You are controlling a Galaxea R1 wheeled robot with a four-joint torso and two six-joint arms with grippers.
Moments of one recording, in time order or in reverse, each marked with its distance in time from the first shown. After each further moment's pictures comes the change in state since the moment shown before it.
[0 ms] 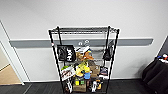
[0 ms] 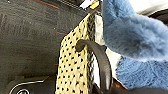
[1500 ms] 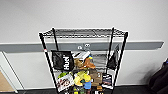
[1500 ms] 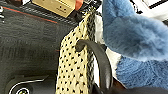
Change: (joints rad) left arm 0.005 0.000 0.001 0.000 -0.001 0.000; right arm 0.000 -0.002 0.001 -0.001 -0.005 0.000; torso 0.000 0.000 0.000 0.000
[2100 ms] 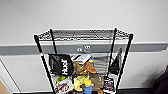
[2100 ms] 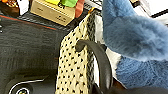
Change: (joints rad) left arm 0.000 0.000 0.000 0.000 0.000 0.000; right arm -0.002 0.000 0.000 0.000 0.001 0.000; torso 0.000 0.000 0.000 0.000
